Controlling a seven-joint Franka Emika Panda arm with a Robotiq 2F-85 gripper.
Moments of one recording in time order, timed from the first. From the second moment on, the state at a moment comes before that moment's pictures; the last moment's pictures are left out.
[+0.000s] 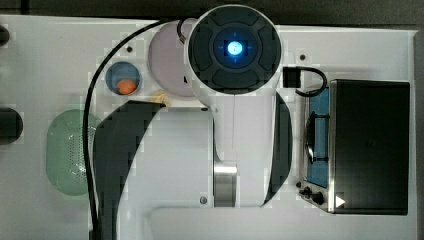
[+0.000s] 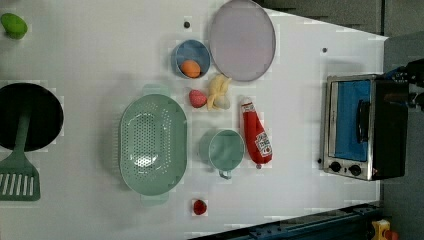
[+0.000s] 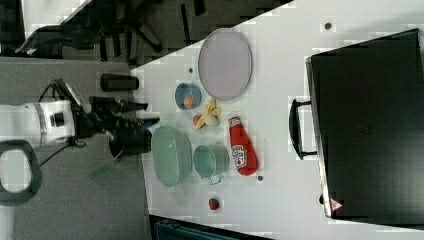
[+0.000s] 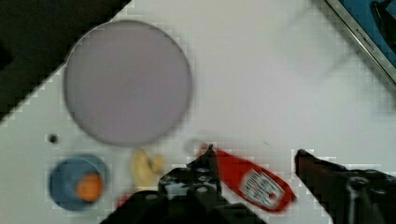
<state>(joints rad) 0.01 -0.03 -0.01 -1.80 -0.03 0.22 -0.01</state>
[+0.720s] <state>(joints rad) -0.02 -0.51 -0.03 -2.04 -0.01 0.07 0.03</state>
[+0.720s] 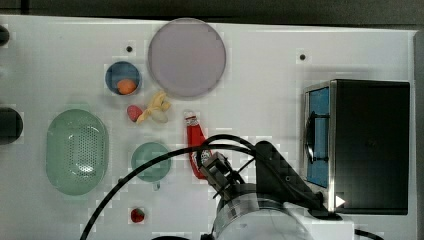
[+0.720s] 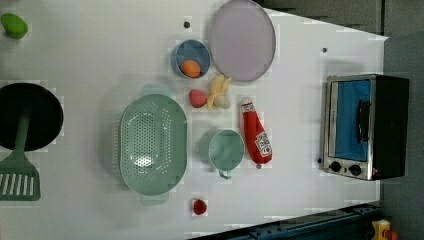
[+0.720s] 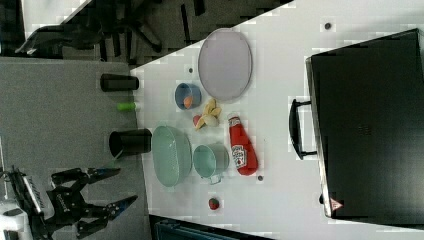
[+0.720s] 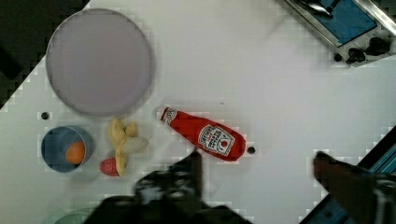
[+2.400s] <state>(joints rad) -0.05 -0.09 -0.35 -2.17 -0.17 0.57 -0.84</state>
